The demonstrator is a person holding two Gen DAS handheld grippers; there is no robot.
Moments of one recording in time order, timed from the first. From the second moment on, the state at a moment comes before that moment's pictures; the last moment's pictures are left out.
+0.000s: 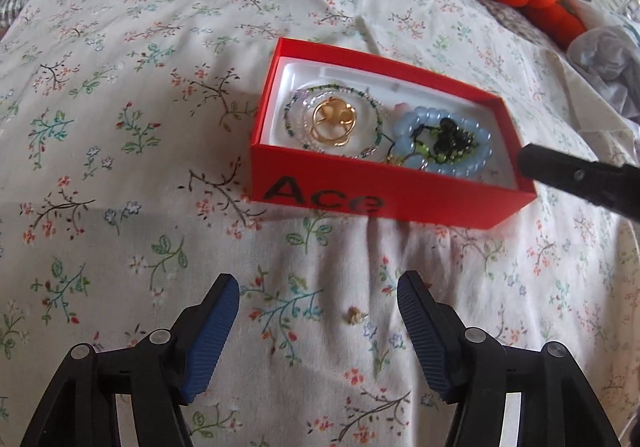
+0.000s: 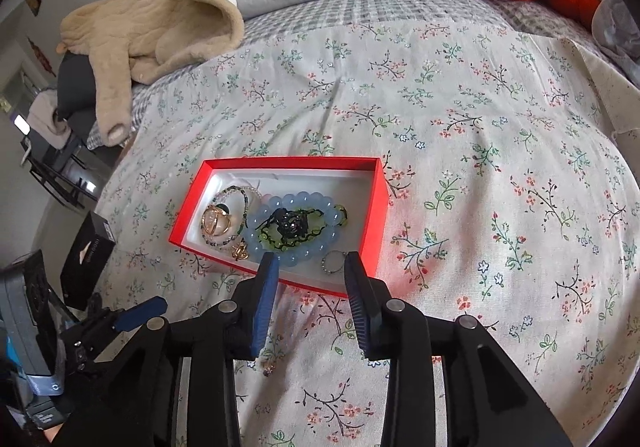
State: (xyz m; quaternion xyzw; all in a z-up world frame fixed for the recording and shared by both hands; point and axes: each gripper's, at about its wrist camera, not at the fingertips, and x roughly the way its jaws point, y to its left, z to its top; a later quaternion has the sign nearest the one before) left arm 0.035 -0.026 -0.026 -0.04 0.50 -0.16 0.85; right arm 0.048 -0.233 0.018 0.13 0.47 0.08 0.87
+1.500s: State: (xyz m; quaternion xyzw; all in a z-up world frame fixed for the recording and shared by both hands) left arm -0.002 -0.050 -0.073 0.05 0.42 -0.24 0.87; right arm -0.014 -0.216 -0.049 0.00 0.51 0.00 0.86
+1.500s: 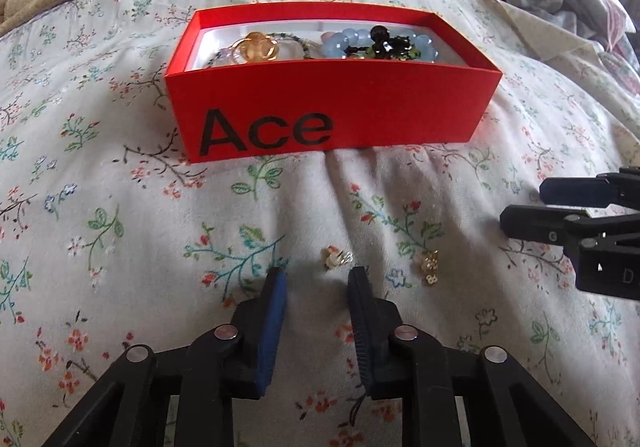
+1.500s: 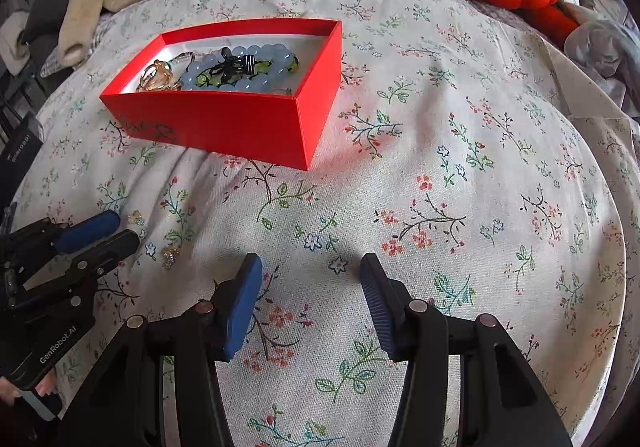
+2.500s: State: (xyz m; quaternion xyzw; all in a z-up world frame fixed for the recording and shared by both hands) left arm -0.008 0.000 -0.072 -0.03 0.44 -0.16 0.88; right arm -0.037 -0.154 -0.046 0.01 0.49 0.17 0.86
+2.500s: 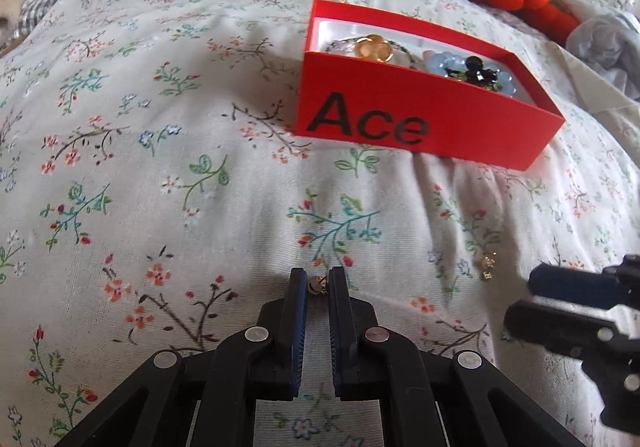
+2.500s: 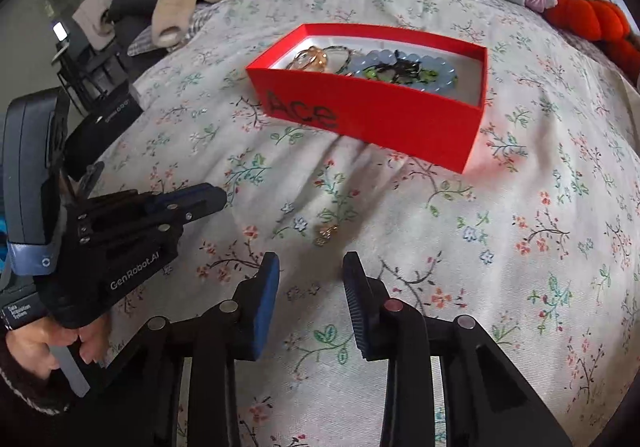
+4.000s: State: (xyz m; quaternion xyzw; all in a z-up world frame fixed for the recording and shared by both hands) left arm 0.007 0.007 -0.059 -0.07 0.45 -0.16 0.88; right arm 0.000 -0.159 -0.042 0.06 0.48 0.13 0.86
